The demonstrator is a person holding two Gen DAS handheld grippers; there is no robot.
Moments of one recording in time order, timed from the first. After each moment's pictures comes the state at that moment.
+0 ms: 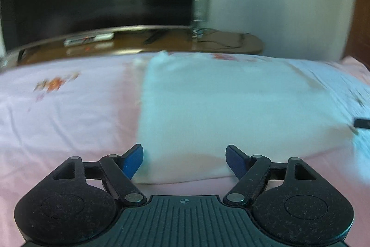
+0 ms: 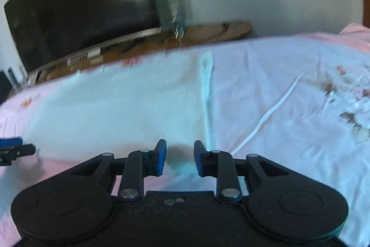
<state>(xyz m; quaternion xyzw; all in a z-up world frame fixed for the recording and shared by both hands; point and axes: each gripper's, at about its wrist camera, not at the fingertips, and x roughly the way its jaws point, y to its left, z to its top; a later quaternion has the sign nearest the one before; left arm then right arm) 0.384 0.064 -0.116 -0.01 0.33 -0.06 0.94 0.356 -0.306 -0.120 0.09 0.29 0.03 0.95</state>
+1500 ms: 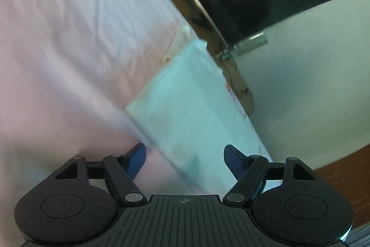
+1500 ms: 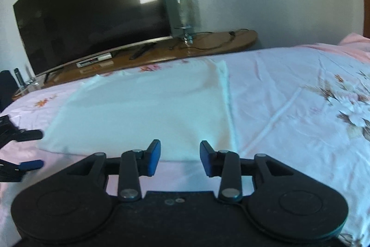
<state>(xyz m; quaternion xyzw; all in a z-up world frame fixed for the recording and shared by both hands) 0.352 0.119 -0.146 -0.45 0.33 -0.04 0.83 0.327 -0.262 -0.098 0.08 0.29 0.07 0.95</state>
